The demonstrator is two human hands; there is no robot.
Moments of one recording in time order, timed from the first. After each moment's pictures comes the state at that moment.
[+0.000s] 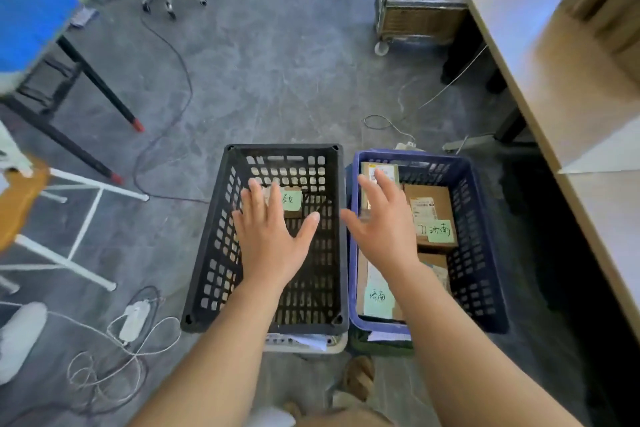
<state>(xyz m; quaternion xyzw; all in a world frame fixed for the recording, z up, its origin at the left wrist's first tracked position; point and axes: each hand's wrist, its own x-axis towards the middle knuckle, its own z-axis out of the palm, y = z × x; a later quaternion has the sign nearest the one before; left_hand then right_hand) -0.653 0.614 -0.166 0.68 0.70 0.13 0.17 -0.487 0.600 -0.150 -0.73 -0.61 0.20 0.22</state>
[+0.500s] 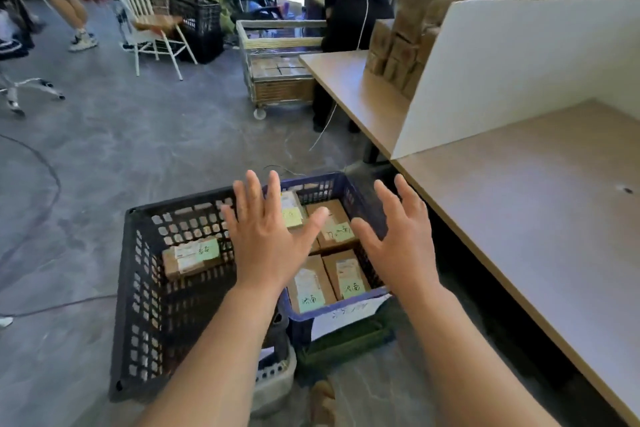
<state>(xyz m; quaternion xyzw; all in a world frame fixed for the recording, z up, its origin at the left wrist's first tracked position) -0.602 0.511 -0.081 0.81 0.50 0.24 0.18 -0.465 0.407 -0.058 -0.83 -0.45 0.03 0.32</state>
